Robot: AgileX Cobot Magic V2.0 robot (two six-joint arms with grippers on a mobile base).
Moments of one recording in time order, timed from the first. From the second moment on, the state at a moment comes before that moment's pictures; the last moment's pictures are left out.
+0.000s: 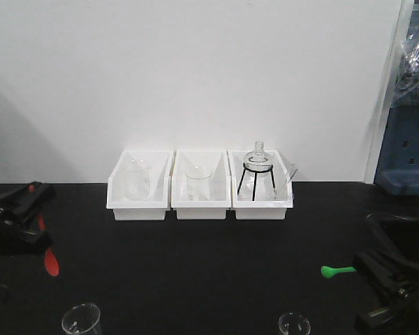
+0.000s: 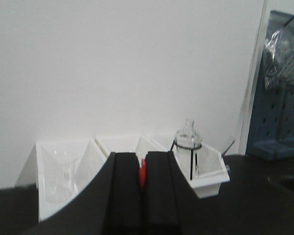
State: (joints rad) left arm -0.03 1.38 -0.69 0.53 -0.85 -0.55; right arm 0.06 1.15 -0.43 -0.54 -0.66 0.46
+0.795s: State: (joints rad) left arm -0.03 0.92 -0.69 0.55 -0.74 -0.55; right arm 0.06 0.88 -0.48 -0.54 -0.55 0.47
